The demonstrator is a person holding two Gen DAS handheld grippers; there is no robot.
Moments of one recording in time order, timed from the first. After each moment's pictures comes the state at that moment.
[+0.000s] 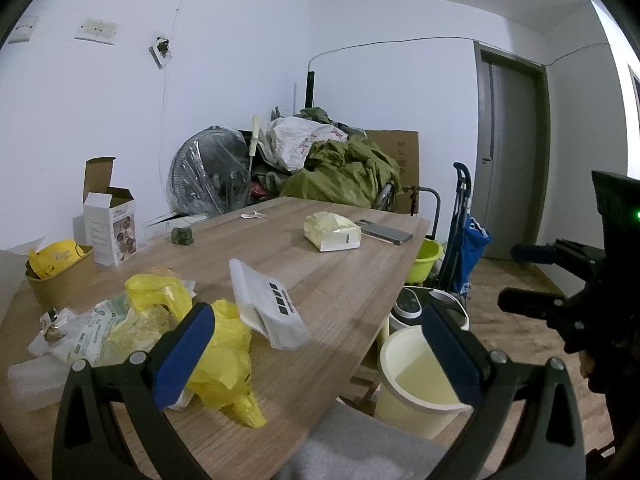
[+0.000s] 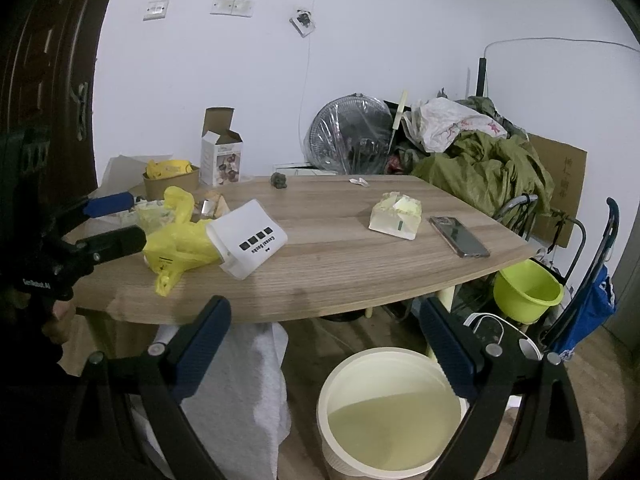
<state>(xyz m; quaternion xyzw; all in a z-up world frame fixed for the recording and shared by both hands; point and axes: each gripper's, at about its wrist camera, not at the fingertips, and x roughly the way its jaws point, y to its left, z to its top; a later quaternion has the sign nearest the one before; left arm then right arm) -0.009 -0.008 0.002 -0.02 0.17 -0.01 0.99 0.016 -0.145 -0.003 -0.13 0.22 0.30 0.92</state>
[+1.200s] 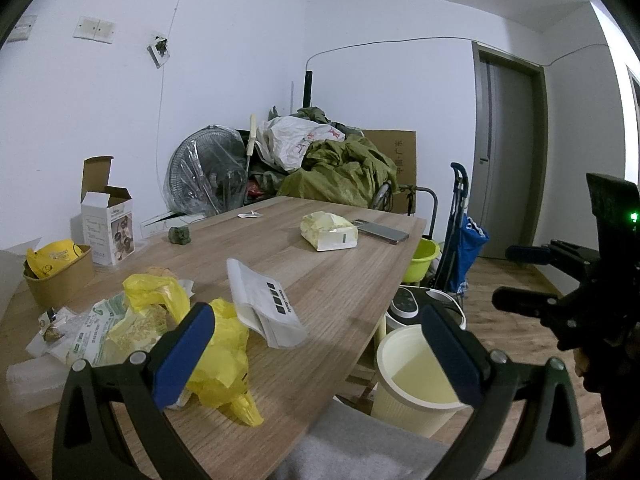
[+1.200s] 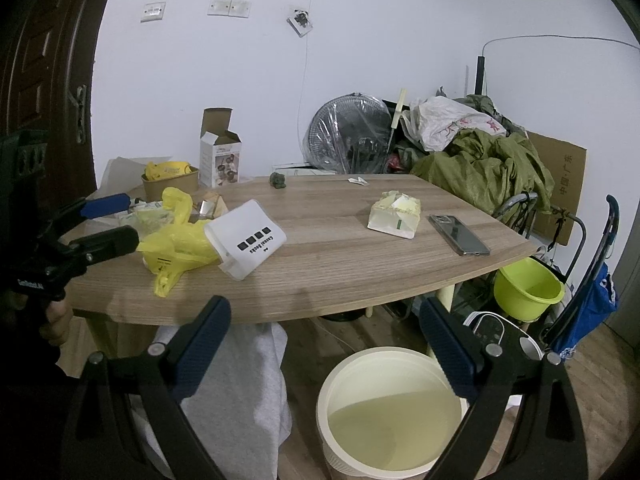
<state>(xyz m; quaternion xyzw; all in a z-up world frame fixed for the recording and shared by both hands) -0.007 -0.010 0.000 -0.02 0.17 -0.01 0.99 0.019 -0.146 -0.005 -0.13 0.22 0.30 0.92</state>
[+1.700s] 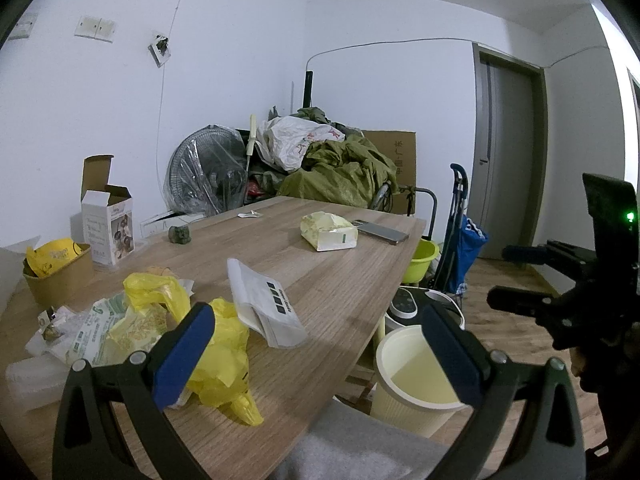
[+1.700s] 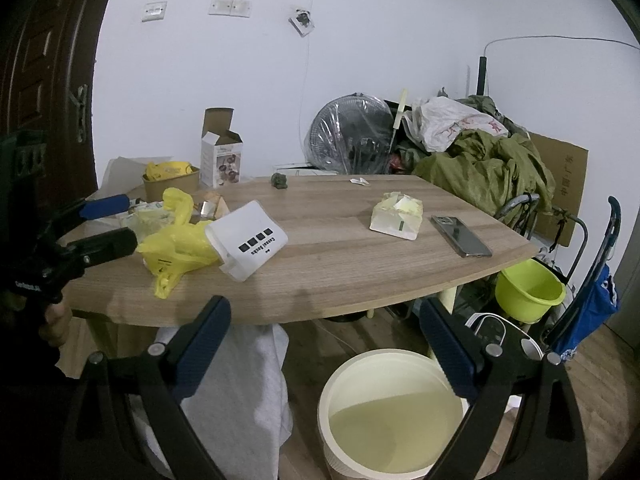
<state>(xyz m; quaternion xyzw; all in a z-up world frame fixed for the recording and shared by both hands) -0.007 -0.010 0.000 -0.02 0.17 -0.01 0.99 0.020 -0.147 -0.005 -0.12 0.21 0.30 0.92</state>
